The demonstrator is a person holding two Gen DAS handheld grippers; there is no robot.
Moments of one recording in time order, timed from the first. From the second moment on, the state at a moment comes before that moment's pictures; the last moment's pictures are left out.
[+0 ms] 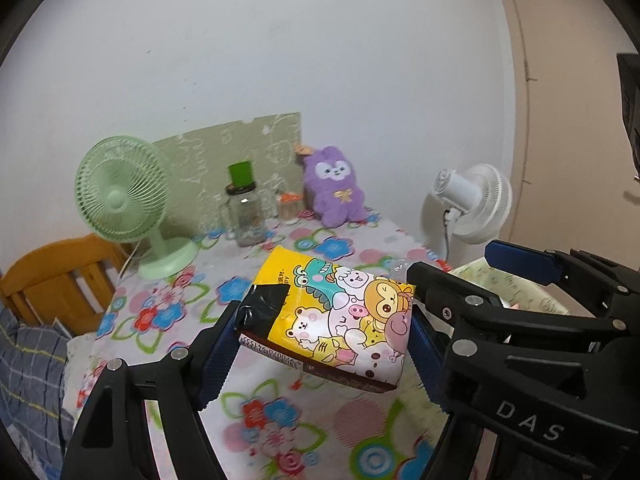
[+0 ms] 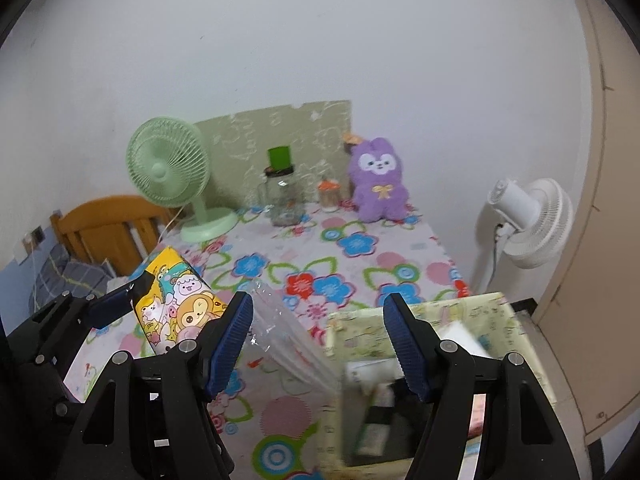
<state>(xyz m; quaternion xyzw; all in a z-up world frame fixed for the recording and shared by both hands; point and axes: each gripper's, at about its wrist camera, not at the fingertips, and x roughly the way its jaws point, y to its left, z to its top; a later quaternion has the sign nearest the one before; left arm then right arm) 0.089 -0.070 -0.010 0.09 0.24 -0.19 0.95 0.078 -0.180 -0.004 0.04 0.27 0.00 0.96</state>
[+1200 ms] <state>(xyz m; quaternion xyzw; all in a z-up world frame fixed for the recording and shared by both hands) 0.107 -0.188 -0.054 0.13 0.31 -0.24 0.91 0.079 -0.292 -0.047 0.06 0.32 -0.09 0.94</state>
